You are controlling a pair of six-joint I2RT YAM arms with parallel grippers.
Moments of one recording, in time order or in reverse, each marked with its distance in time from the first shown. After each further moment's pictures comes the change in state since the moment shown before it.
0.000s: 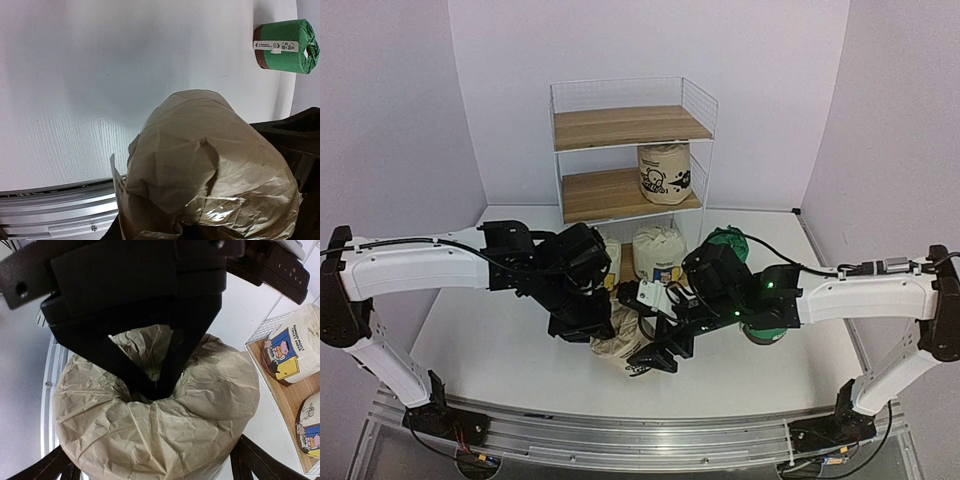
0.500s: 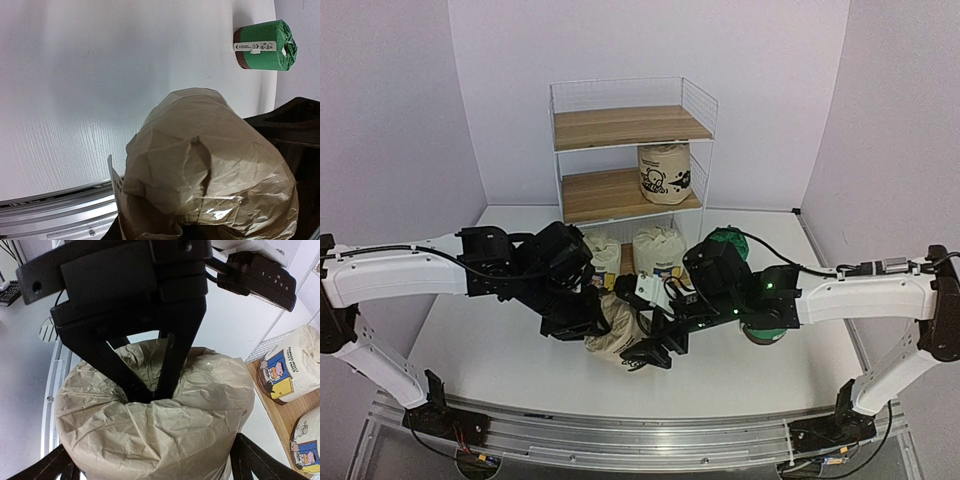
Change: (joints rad) left arm 0.015 -0.109 -0.108 0.108 0.017 0.019; right arm 0.000 0.005 -0.003 0.089 -0.020 0.001
